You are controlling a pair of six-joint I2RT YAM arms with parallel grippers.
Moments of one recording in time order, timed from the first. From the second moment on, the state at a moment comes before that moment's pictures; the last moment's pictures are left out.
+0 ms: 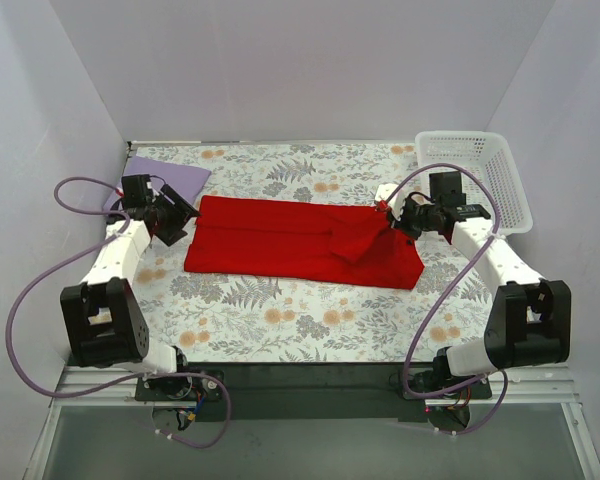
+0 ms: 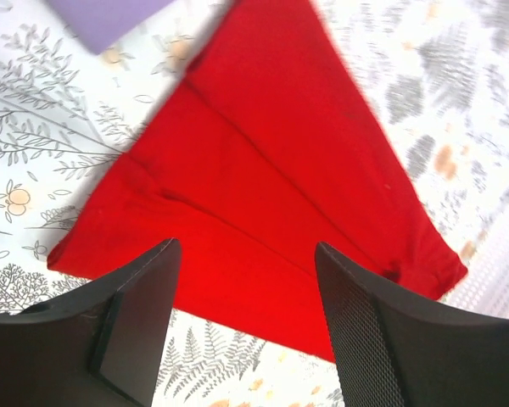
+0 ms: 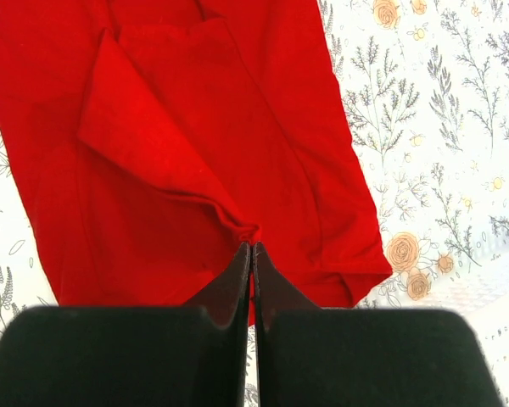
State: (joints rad) left arm 0.15 1.50 1.04 -0.45 0.20 -0.75; right arm 0.14 1.41 1.02 -0.48 -0.61 -1.02
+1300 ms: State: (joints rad) left arm 0.15 0.88 0.68 -0.40 0.22 -0.49; right arm 0.13 1.65 1.12 -0.45 -0.55 -0.97
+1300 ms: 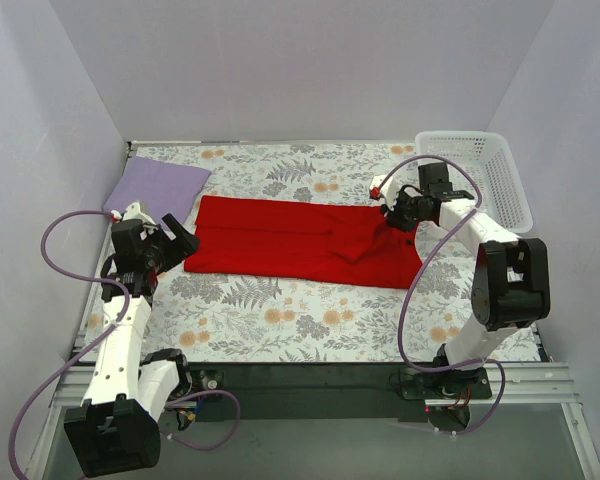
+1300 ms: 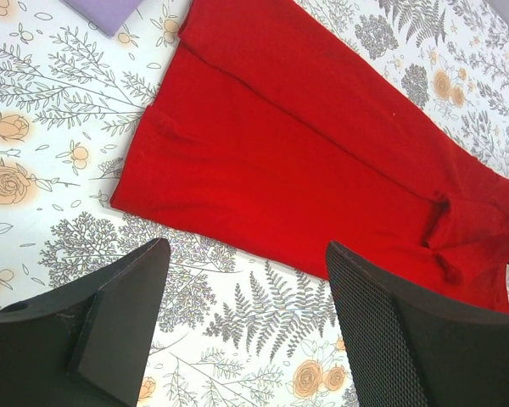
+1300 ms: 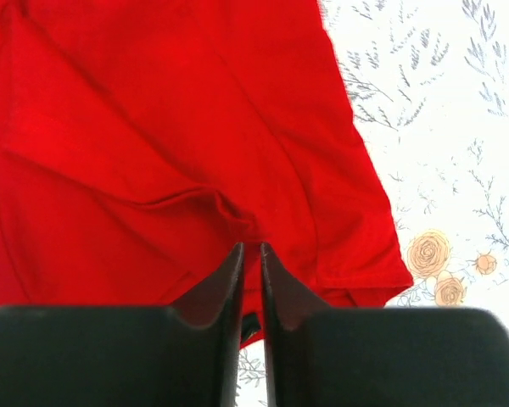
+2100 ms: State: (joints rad) left arm 0.15 0.83 0.66 -0.37 0.22 -0.49; right arm 0.13 1.66 1.29 -0.49 -0.59 -0.86
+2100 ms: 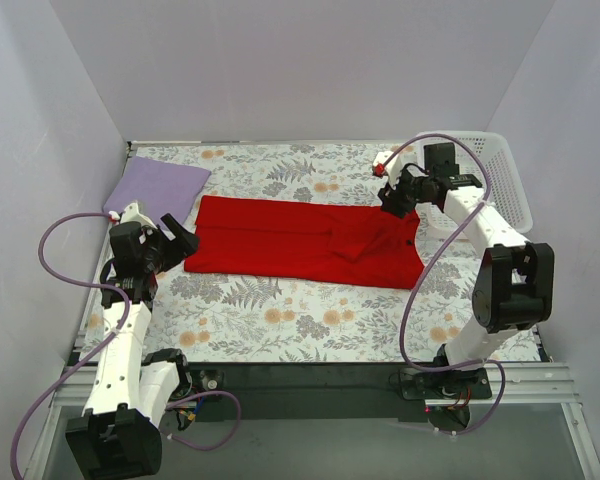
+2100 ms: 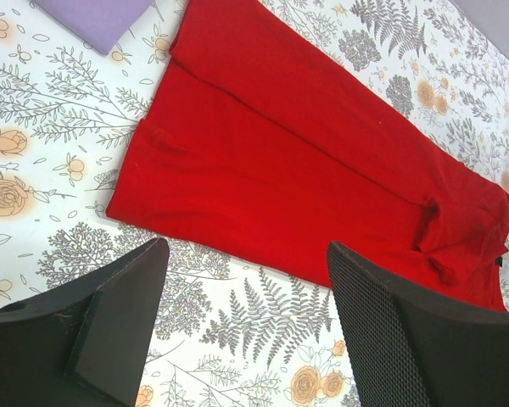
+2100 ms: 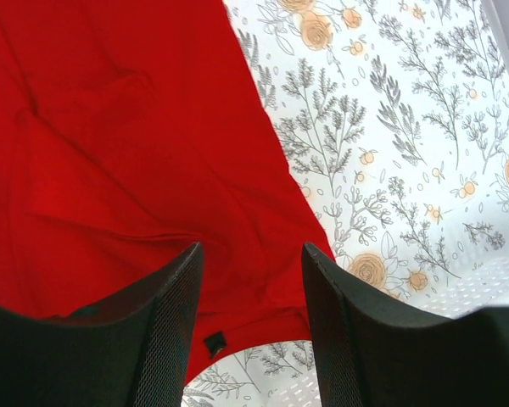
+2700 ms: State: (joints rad) left arm 0.14 0.82 0.65 -0.36 0.23 -0.49; right arm 0.13 1.60 1.26 -0.62 -0.70 -0.98
